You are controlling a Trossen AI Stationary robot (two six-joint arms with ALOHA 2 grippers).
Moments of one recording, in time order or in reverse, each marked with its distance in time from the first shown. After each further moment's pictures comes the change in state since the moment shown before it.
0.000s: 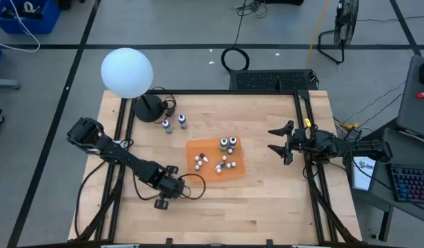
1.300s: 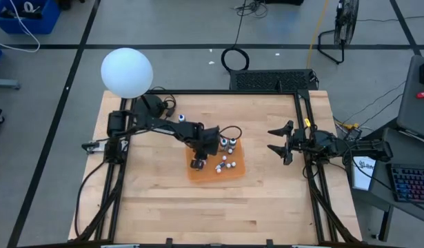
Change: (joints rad) left arm 0.585 0.348 0.470 -0.142 0.114 0.616; right arm 0.000 0.011 0.000 0.001 0.000 0.000
